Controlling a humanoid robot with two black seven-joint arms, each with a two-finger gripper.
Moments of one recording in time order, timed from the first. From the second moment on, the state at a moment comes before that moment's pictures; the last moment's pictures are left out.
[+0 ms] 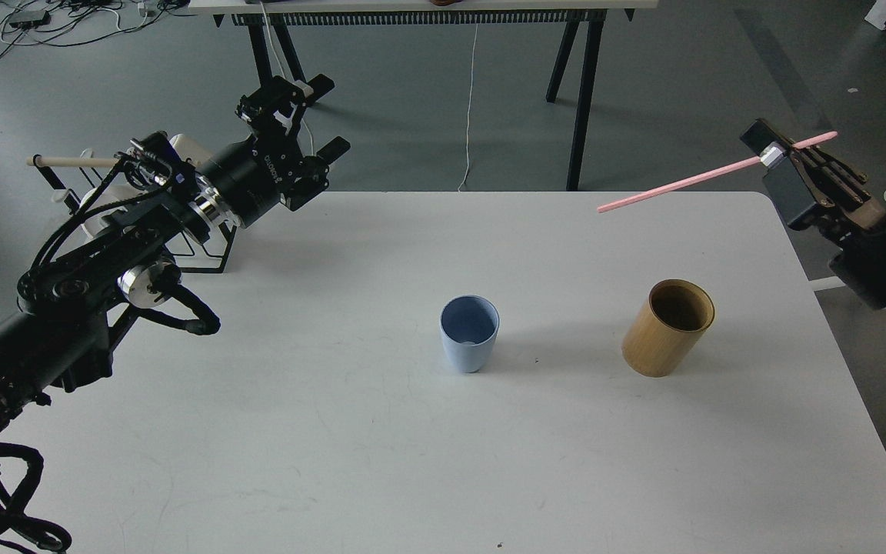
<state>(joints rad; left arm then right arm) -0.84 0.32 -0.59 -0.70 0.60 -0.49 -0.49 0.44 -1.00 0.68 1.60 -1.45 -0.49 0.49</state>
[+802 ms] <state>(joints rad) -0.81 0.32 -0.59 -0.70 0.60 -0.49 -0.49 1.02 -0.65 -0.07 1.27 -1.53 -0.49 0.49</state>
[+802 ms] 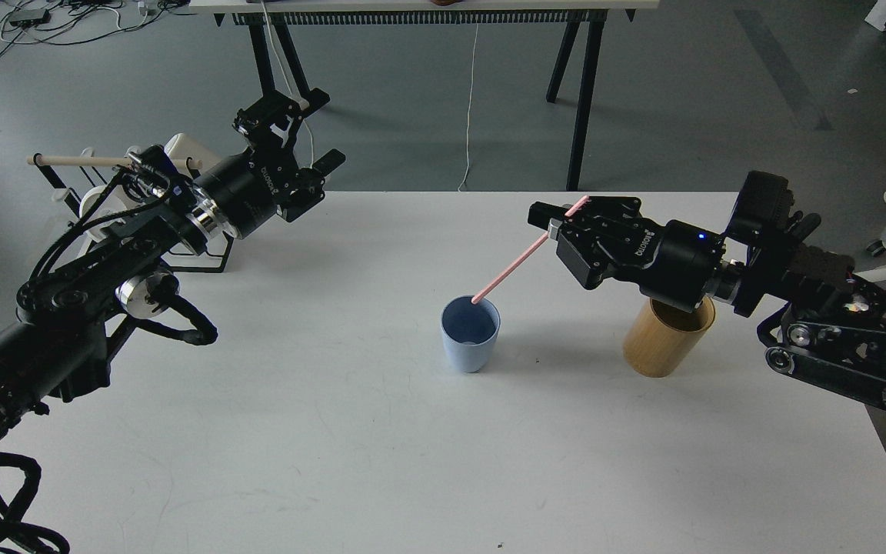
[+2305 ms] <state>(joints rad) -0.78 0.35 -0.71 -0.72 0.50 -0.49 -0.49 0.92 -0.68 0.32 1.27 -0.12 0.03 0.49</state>
